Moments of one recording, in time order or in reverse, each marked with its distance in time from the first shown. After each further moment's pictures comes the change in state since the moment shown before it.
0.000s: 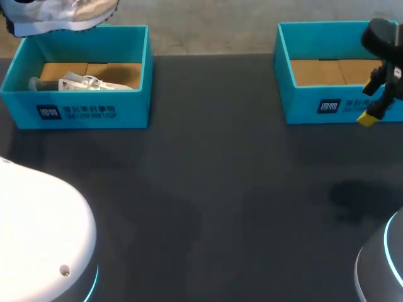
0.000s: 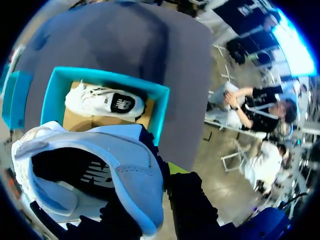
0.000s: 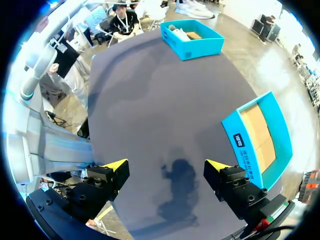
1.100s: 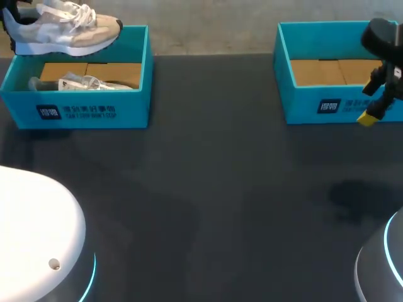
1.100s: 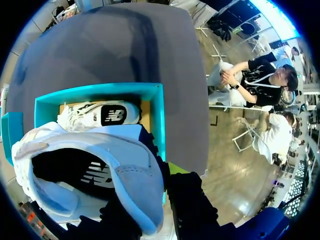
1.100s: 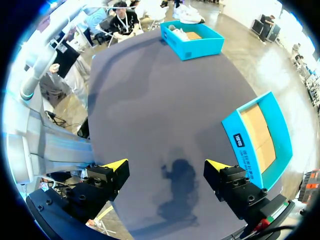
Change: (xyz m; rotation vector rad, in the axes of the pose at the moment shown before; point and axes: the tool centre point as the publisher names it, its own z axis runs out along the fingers) left arm -0.011 -0.016 0.045 -0.022 -0.039 0.208; right arm 0.000 0.000 0.000 0.000 0.000 0.000
